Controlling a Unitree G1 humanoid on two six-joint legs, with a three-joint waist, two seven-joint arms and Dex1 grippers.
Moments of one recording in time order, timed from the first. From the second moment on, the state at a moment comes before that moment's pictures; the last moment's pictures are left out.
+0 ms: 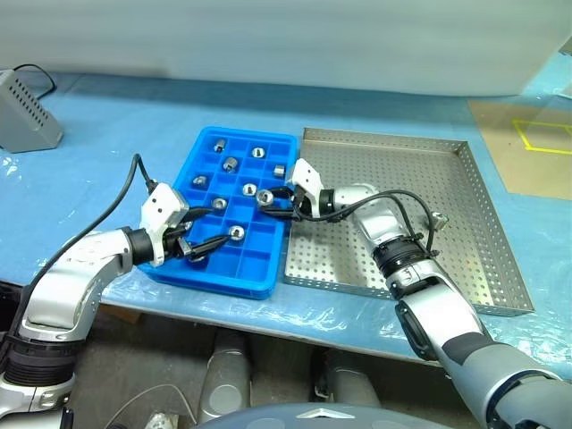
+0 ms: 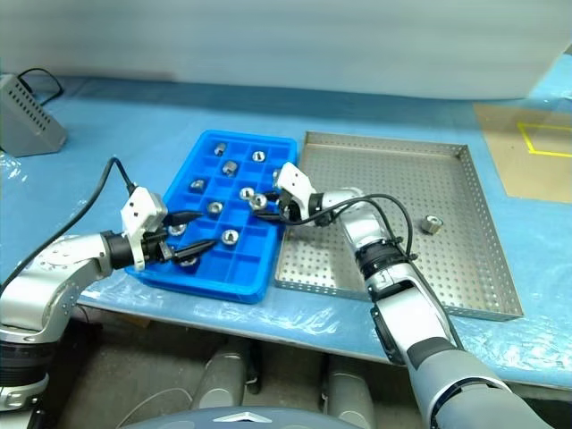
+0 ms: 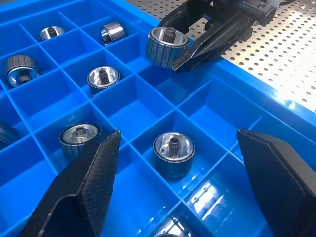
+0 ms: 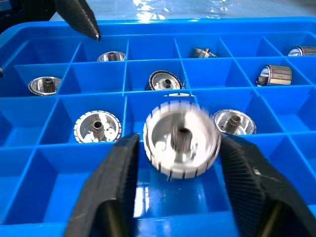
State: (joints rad) left arm -0.18 0.69 0.11 -0.32 -0.42 0.59 -0.88; right arm -0.84 -0.21 0.25 0.67 0.08 0.04 1.06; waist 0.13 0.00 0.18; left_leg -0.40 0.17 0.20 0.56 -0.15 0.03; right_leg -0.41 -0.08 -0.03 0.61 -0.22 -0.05
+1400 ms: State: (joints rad) left arm -0.75 0.28 -0.23 0.32 -0.29 0.32 -1.12; right arm -0.45 -0.55 -0.13 0.31 0.12 0.23 0.62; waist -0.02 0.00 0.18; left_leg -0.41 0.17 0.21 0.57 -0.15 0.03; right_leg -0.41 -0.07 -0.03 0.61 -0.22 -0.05
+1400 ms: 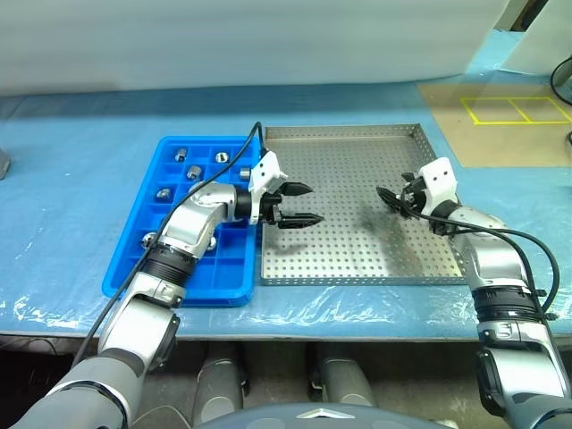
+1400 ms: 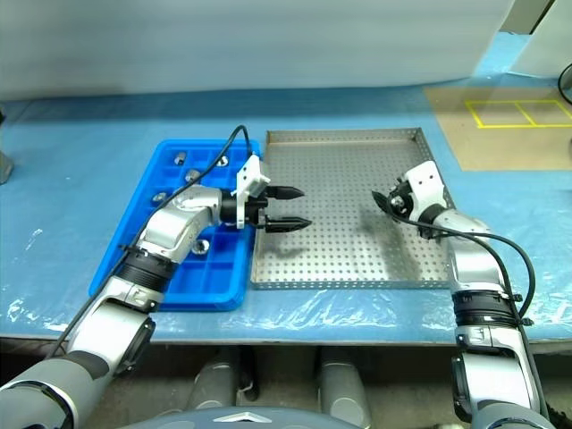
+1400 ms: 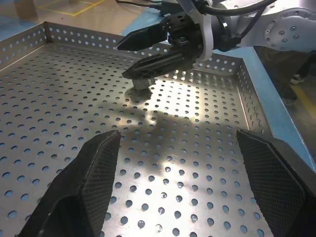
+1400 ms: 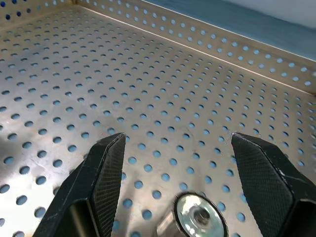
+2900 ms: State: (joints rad) left arm -0.63 0.47 -0.15 0.22 -0.29 0.36 -1.12; right arm -0.43 -0.46 -0.08 0.17 0.23 0.44 0.63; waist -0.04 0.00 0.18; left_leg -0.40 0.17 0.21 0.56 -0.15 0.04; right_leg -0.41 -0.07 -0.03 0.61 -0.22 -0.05
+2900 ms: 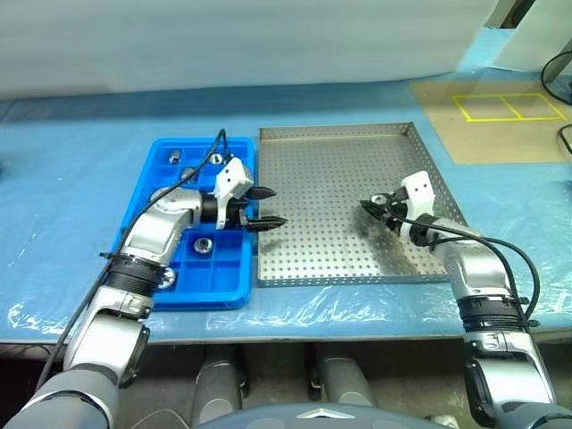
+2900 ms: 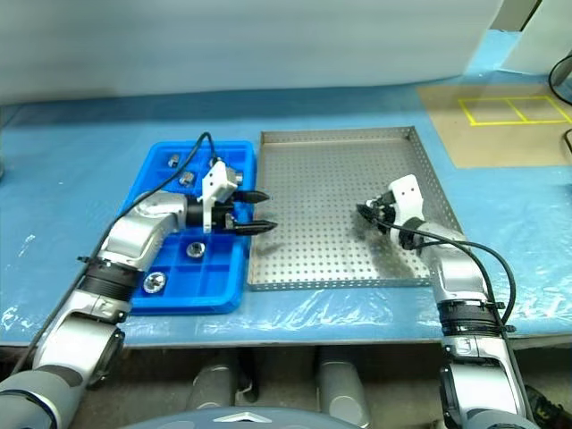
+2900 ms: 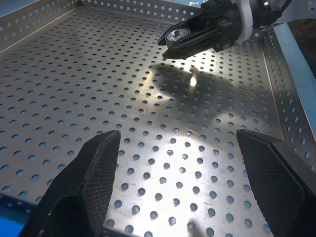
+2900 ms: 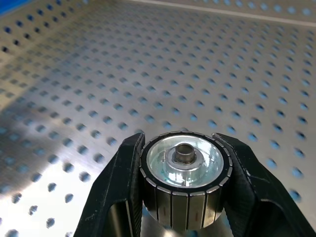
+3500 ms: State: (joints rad) left arm -0.21 0.75 0.12 -0.27 -0.45 0.59 -1.04; right arm -0.67 -0.34 0.19 0.14 0.30 0.48 0.94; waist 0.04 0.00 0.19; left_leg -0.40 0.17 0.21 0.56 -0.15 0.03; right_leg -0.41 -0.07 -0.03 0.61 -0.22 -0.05
